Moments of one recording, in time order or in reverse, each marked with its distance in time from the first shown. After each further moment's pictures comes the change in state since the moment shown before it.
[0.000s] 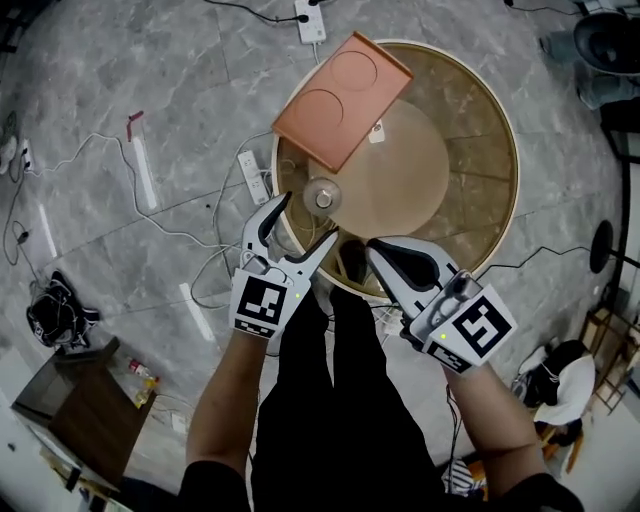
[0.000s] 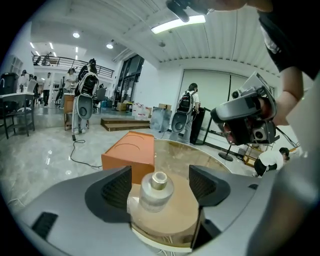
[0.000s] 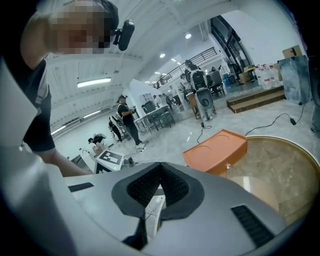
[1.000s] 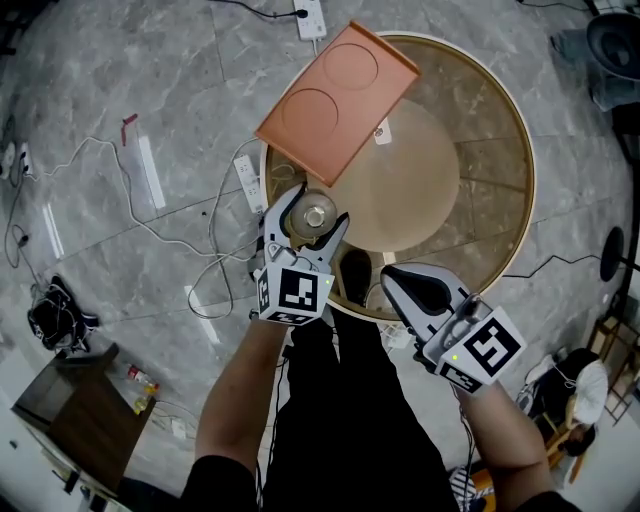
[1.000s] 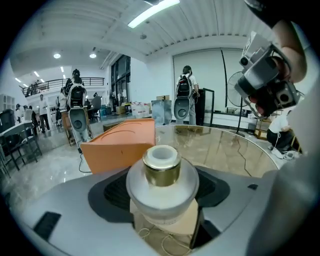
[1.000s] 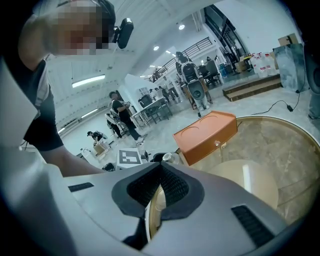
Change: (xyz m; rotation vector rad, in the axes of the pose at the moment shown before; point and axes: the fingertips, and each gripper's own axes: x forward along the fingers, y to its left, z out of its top) left arm 0.091 0.010 -0.060 0.201 0.079 0.130; right arm -0.009 -0.048 -0.067 0.069 0.083 0.006
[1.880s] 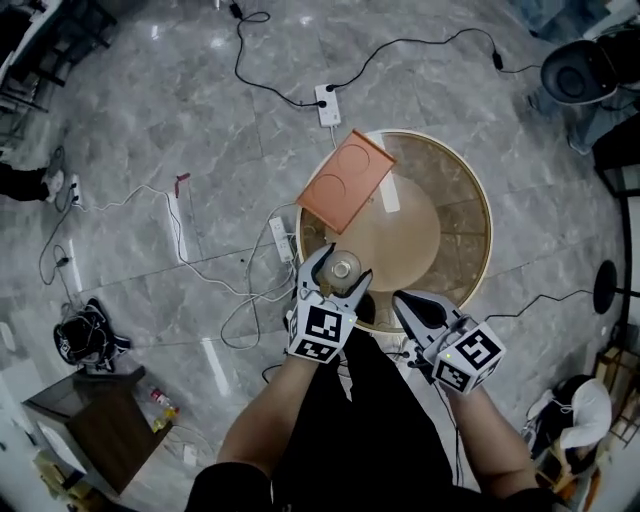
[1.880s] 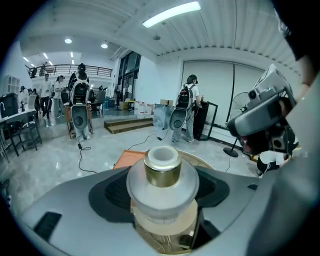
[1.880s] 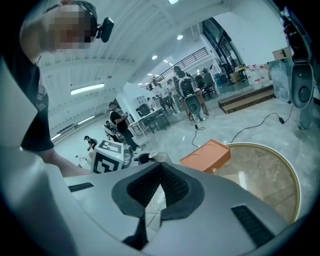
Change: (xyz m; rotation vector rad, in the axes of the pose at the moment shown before) left arm -0.124 -0.016 0.180 -0.155 0.027 -0.051; right arm -0.102 0.079 0.116 0.008 -0.100 -0.054
